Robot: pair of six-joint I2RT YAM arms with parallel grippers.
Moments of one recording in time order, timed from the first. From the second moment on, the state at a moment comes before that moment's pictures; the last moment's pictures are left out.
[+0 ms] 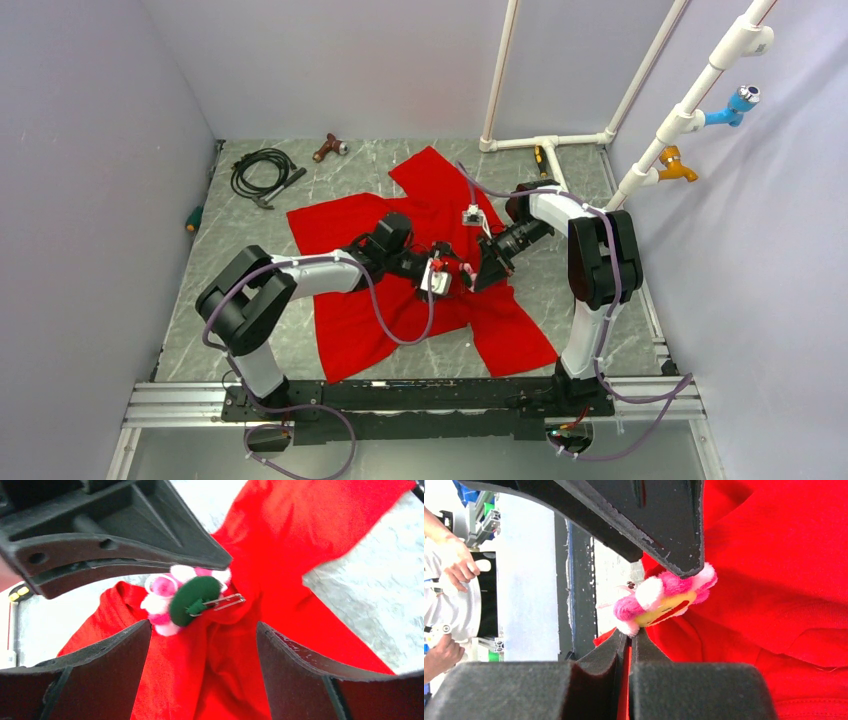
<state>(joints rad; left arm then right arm) -0.77 1.72 0.91 0.31 0.84 0.90 0.21 1.93 1.31 -1.37 -1.04 -1.15</state>
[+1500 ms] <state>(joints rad) -0.74 1.73 0.94 0.38 0.81 0.50 0.04 1.90 1.43 -1.38 -1.06 -1.08</state>
